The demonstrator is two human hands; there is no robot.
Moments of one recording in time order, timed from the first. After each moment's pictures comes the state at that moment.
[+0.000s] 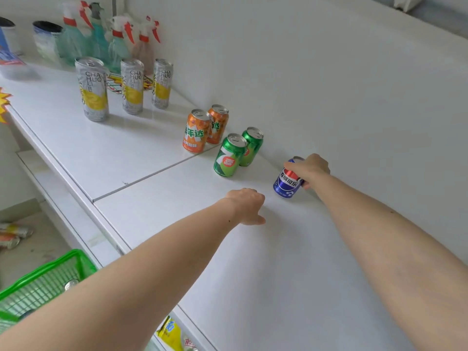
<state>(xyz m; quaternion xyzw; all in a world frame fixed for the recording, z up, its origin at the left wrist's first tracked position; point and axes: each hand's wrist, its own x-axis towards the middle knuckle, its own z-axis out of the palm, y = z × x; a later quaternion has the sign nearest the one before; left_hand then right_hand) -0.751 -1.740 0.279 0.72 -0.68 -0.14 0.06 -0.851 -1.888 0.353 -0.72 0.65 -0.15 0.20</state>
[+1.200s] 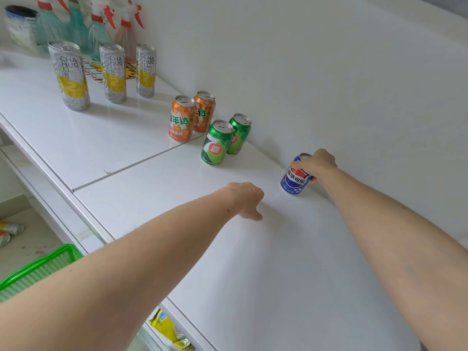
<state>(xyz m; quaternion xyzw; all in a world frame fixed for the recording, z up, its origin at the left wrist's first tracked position) -0.778 -1.751 0.279 0.70 -0.70 -0.14 -0.01 -0.900 -1.905 0.351 -0.72 0.66 -0.12 0.18</state>
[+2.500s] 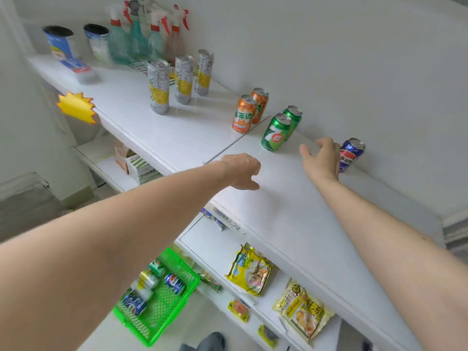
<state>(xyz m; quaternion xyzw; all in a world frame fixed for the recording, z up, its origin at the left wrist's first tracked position) -0.632 -1.574 0.324 0.70 -0.70 -0.12 0.03 -0.804 -1.697 0.333 -0.74 0.58 -0.32 0.14</state>
